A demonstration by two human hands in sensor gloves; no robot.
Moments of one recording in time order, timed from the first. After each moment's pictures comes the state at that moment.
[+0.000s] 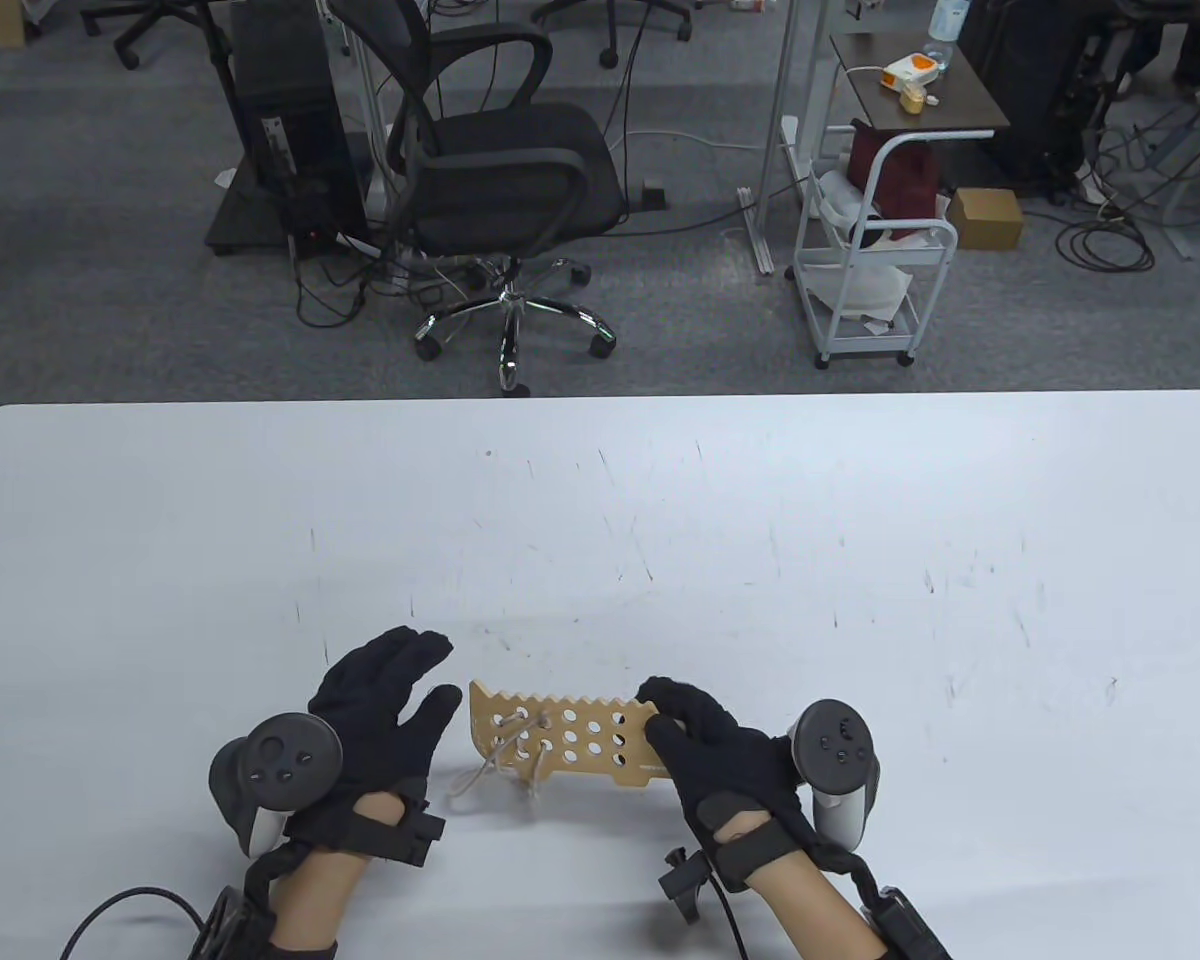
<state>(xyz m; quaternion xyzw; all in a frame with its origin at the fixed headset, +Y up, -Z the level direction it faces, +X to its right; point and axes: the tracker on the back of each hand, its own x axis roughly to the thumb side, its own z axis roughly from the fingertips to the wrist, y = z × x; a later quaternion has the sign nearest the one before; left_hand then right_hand) -0.264 -0.702 -0.294 0.16 -0.09 0.38 0.91 0.102 -0.733 -0.288 0.12 -0.01 0.74 0.66</state>
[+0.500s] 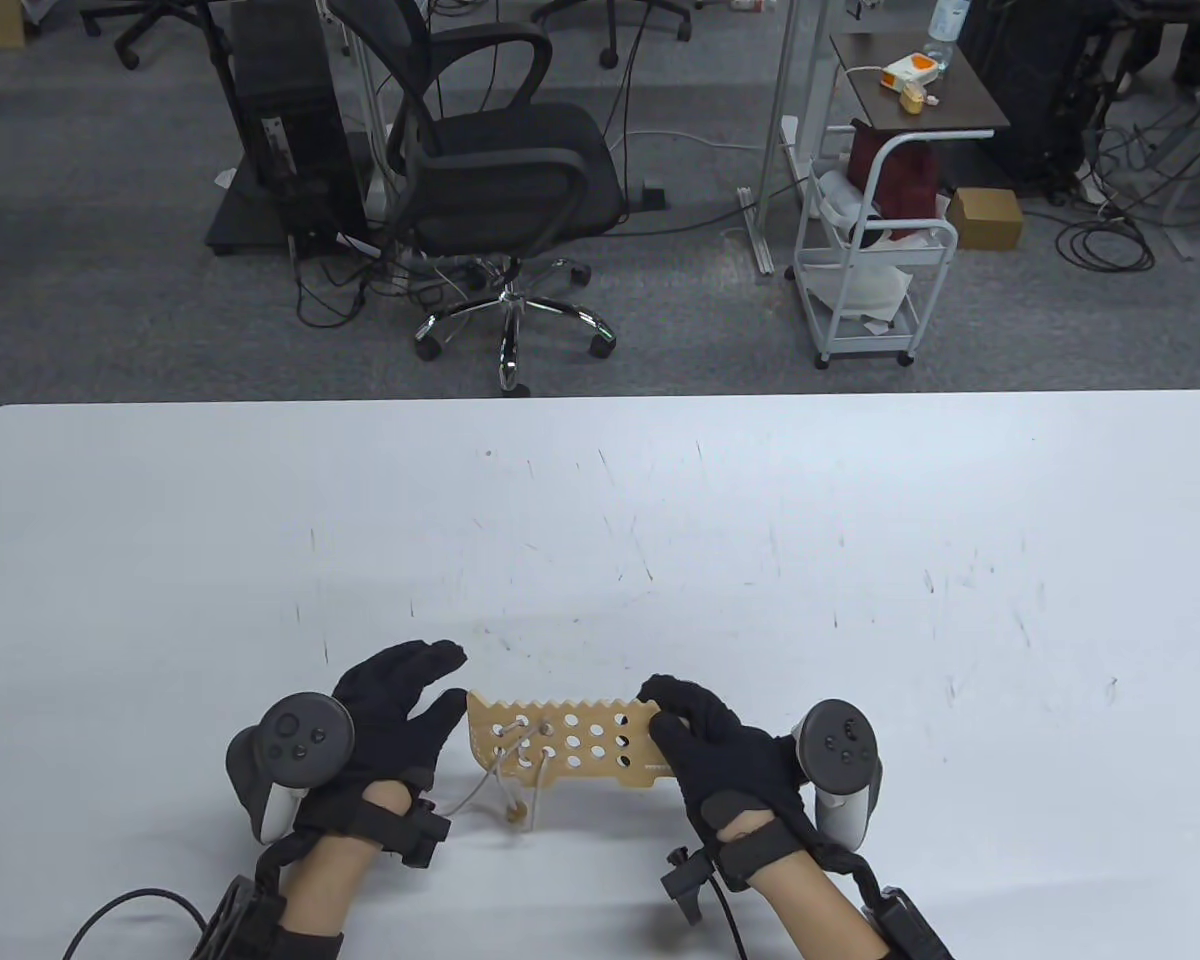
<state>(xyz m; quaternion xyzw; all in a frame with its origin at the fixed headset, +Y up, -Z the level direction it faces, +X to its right) -0.258 -0.724 -0.309 0.09 -0.08 0.39 0.91 0.103 -0.733 -0.287 0.12 -0.01 0.73 0.67</state>
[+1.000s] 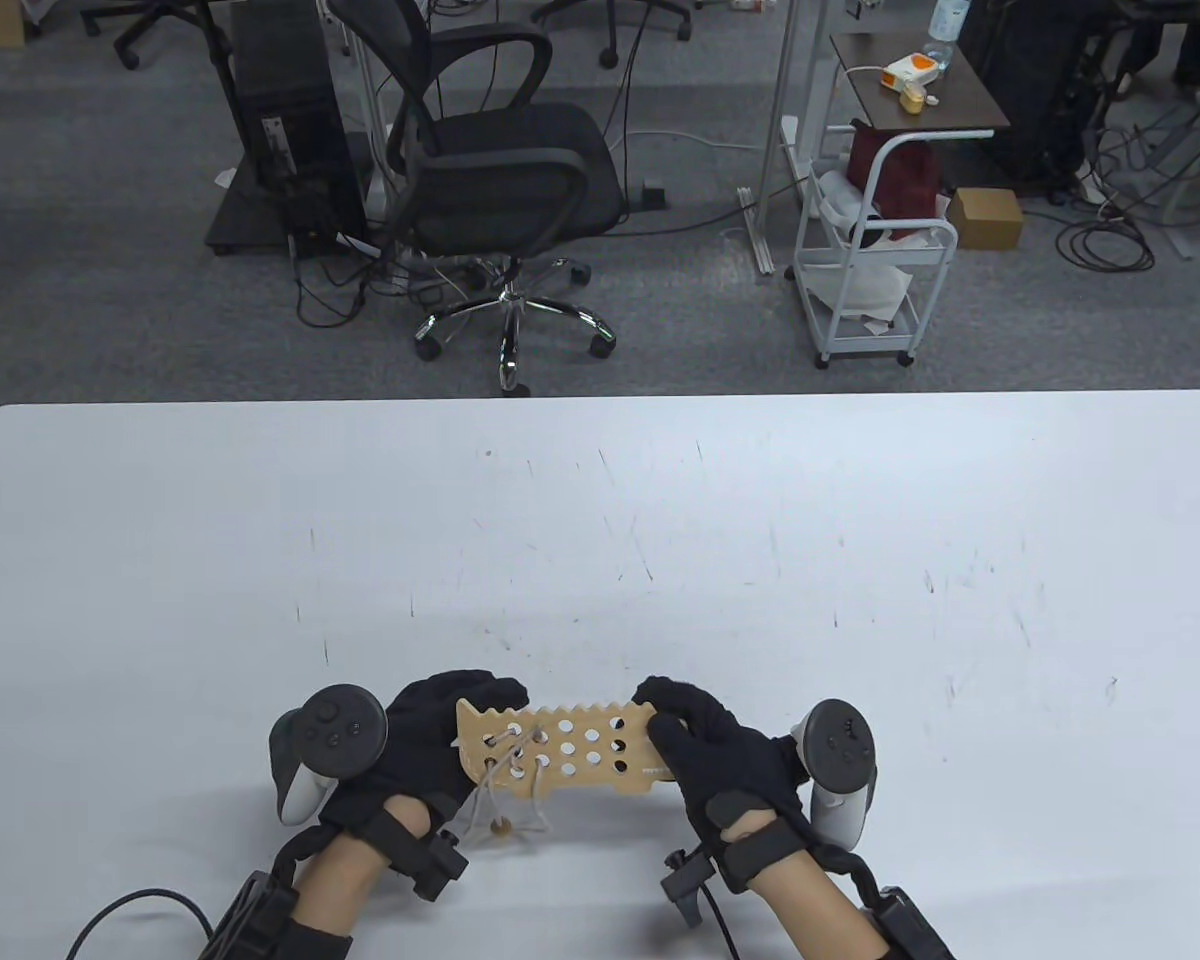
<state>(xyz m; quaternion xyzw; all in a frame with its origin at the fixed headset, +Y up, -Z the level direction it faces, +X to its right) -0.228 -0.737 -0.312 -0.04 -0.20 0.43 0.88 0.099 -0.732 -0.285 0.13 0.01 0.69 0.71</state>
